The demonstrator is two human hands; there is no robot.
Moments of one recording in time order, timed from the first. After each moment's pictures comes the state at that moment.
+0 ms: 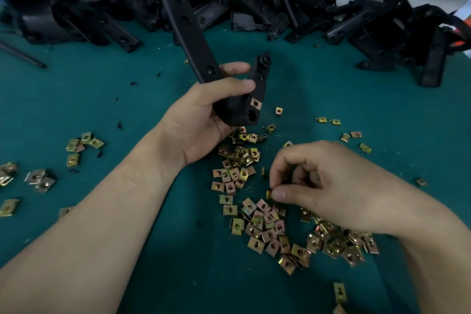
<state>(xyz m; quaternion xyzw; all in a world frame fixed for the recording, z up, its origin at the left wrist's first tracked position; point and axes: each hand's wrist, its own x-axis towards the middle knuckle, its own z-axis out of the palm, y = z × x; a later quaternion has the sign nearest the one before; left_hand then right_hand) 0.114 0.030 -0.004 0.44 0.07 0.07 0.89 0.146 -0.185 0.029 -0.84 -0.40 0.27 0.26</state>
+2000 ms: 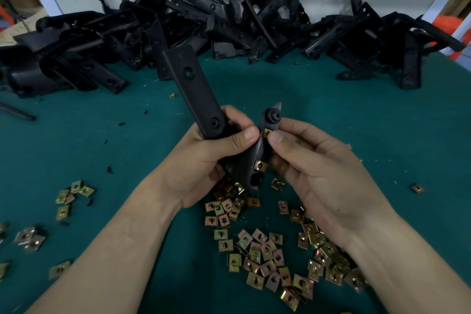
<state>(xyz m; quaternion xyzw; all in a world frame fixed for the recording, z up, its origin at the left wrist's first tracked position) 0.107 0.018 -0.006 0.55 -0.03 0.03 0.83 0.141 -0.160 0.019 -0.54 -0.08 0.25 0.80</state>
